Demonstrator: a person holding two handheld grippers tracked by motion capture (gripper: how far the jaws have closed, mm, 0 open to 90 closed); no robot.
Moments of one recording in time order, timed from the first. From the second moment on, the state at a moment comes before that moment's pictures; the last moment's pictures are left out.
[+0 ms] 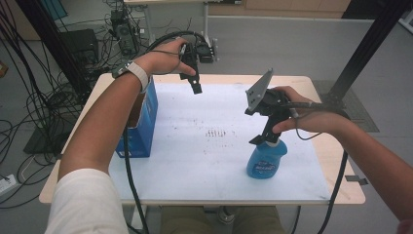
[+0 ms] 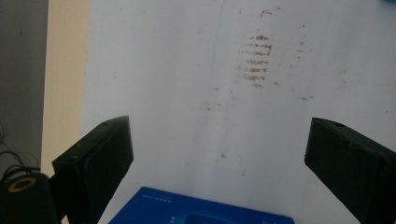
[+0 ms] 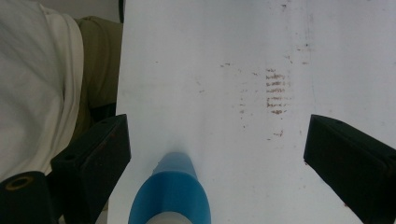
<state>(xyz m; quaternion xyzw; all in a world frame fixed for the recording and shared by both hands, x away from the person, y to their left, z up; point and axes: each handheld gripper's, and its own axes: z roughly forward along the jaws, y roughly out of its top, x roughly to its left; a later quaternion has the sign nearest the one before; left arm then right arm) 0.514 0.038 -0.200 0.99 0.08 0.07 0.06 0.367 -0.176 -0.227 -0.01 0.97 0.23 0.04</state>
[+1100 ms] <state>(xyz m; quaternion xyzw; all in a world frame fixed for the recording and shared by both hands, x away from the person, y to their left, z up) 0.512 0.037 -0.198 0.99 0.08 0.08 0.06 0.364 -0.186 -0.212 -0.01 0.97 0.24 0.05</state>
